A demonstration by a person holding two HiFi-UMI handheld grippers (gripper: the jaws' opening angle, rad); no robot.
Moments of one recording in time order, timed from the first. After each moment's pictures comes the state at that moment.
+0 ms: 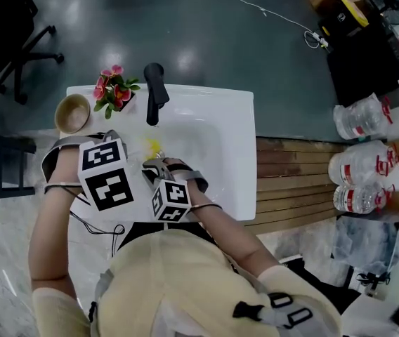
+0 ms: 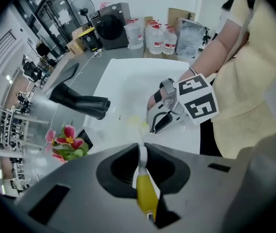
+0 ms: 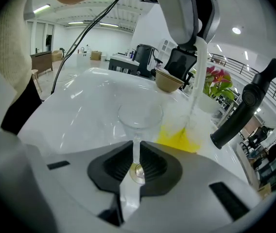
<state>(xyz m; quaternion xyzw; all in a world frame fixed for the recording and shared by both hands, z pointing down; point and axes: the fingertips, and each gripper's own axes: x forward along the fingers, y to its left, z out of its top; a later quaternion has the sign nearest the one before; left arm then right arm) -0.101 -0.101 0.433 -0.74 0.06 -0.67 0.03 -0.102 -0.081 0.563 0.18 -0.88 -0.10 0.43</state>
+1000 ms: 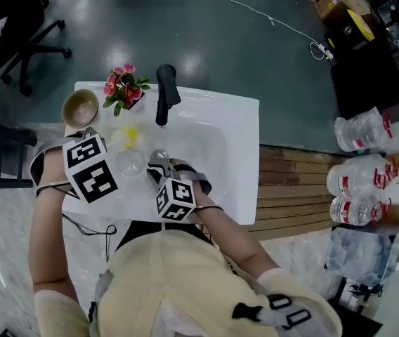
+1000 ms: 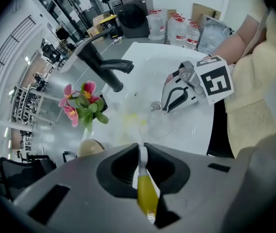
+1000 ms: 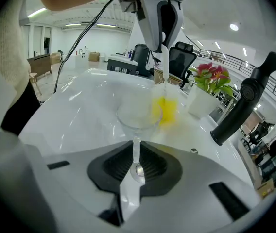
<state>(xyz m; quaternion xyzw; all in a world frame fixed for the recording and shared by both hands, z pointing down) -0.171 -0.115 0.441 -0.71 0.16 -0.69 -0.01 -0.099 -0.083 0.565 0.18 -0.88 -0.08 0.43</state>
